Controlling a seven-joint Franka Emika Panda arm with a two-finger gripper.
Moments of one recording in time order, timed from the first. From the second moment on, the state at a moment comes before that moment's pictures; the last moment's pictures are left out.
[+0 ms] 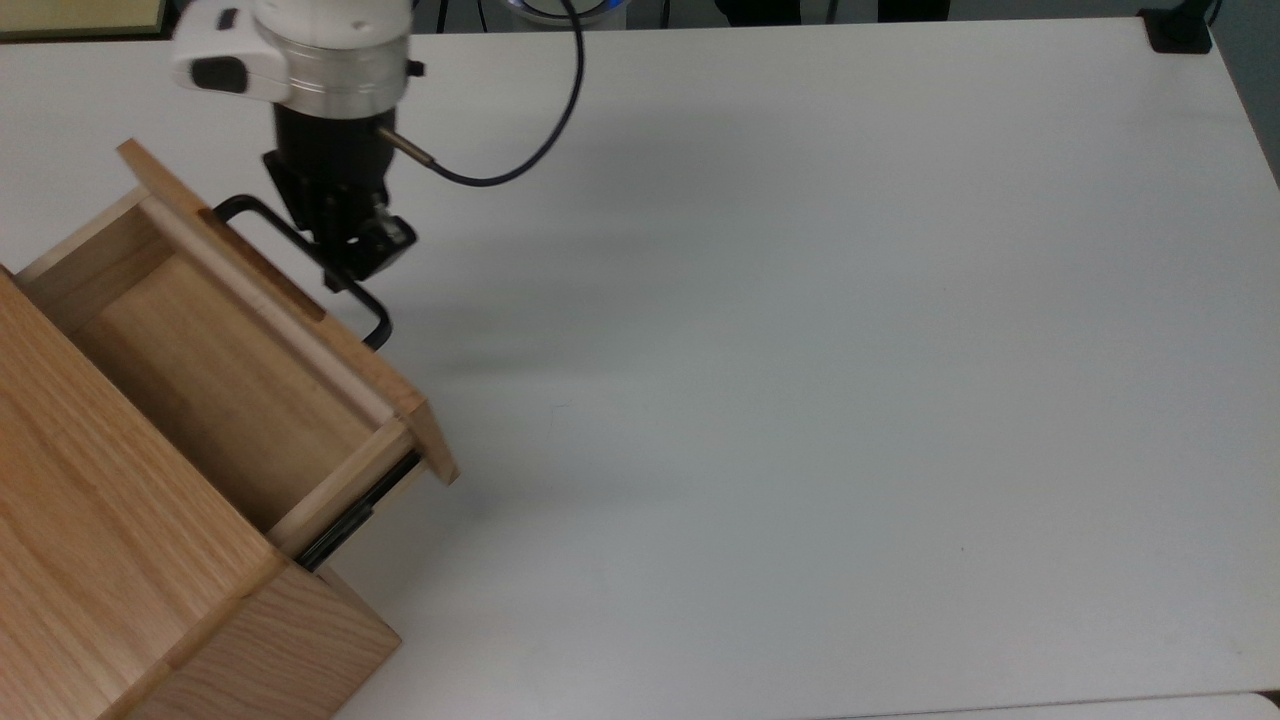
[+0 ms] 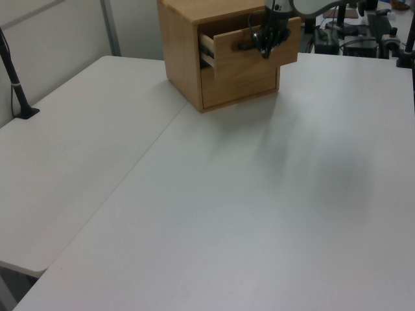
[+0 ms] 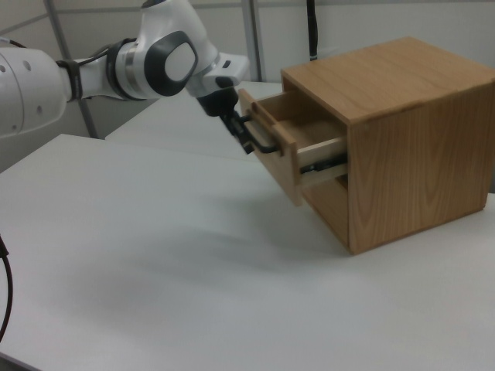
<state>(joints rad) -0.05 0.29 -0.06 -1.51 -0.19 2.11 0.63</state>
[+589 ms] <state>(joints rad) -0.13 0.40 -0.06 -1.46 -0.20 2.41 0.59</state>
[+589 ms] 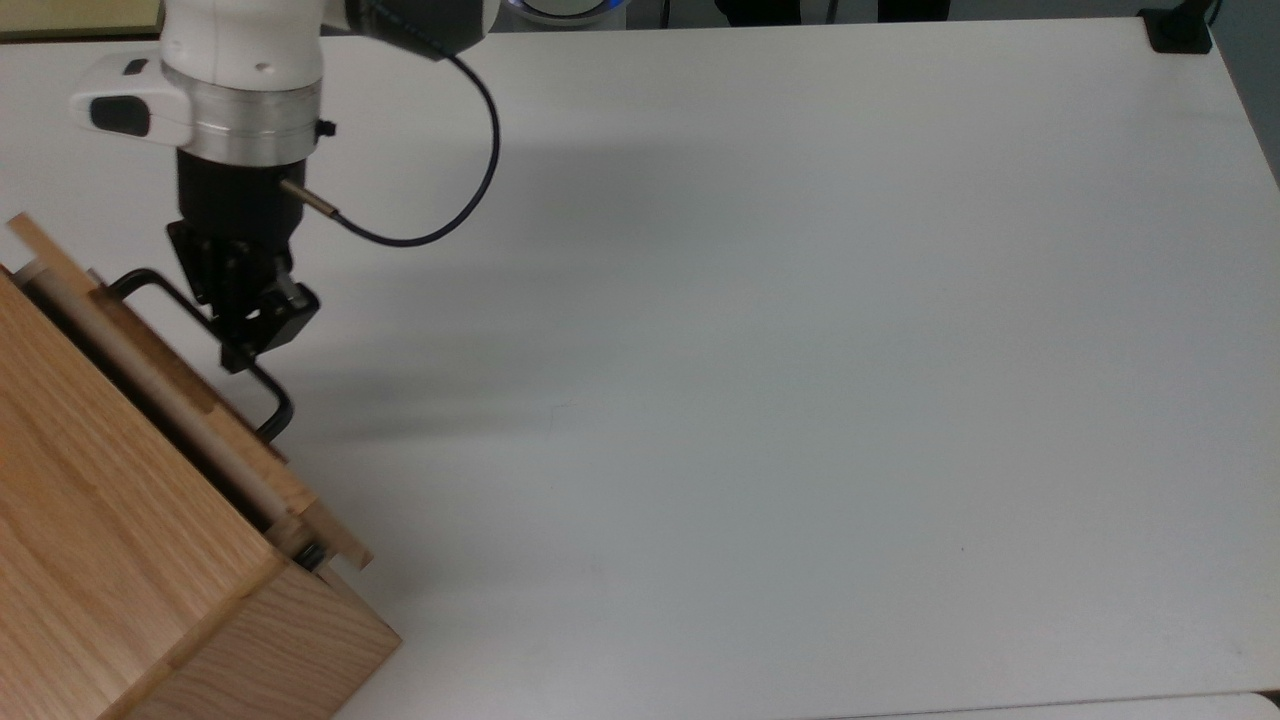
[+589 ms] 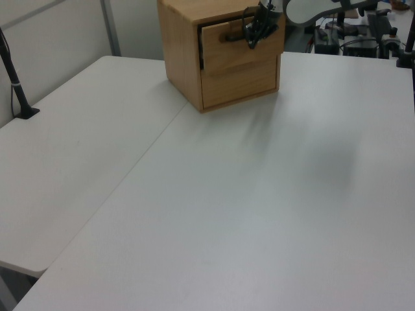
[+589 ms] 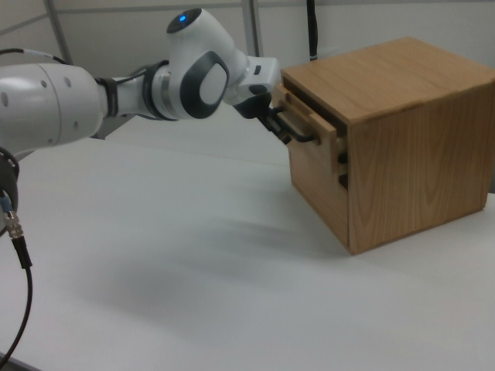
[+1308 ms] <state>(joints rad) -0.17 0.43 -0.05 -1.45 -0.22 2.54 0.55</state>
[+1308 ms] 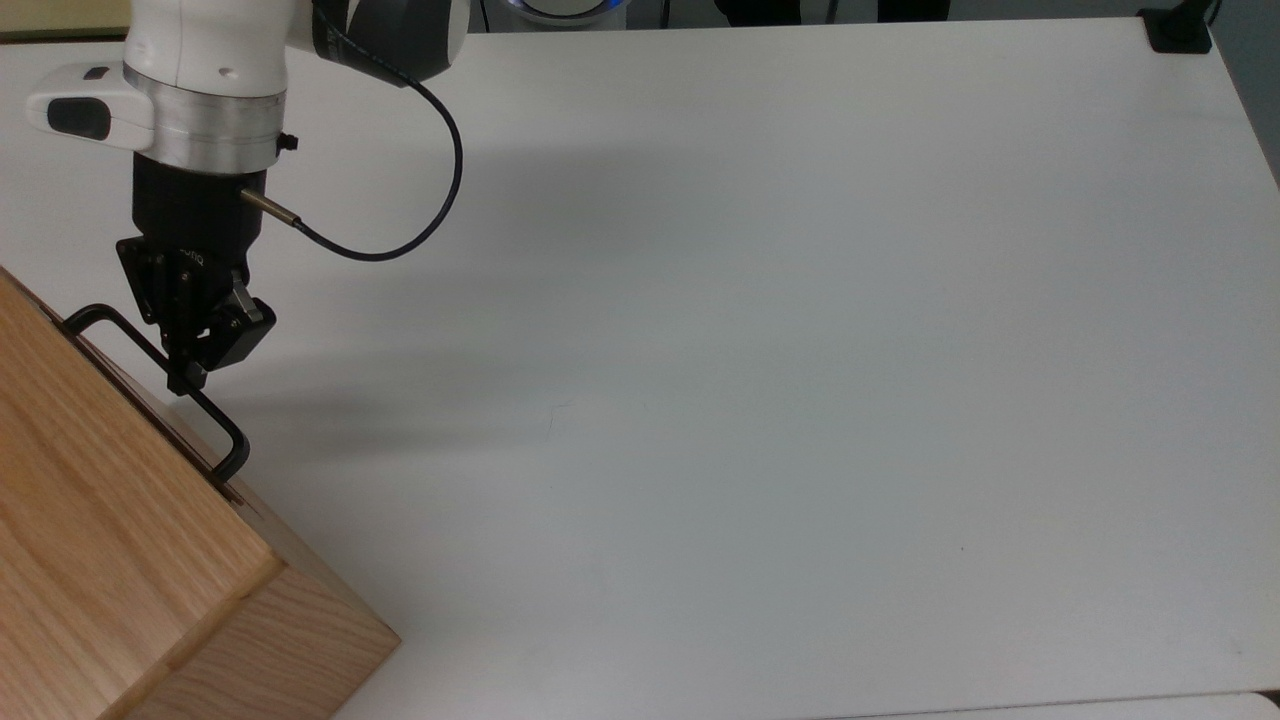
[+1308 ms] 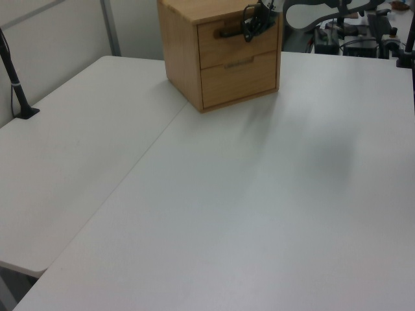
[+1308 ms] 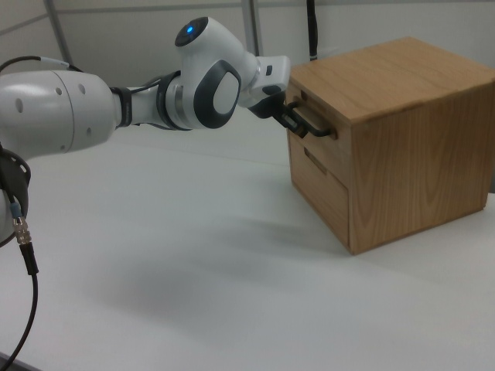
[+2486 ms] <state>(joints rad) 0.12 0.12 -0.02 -1.61 -0.16 1.84 0.27</state>
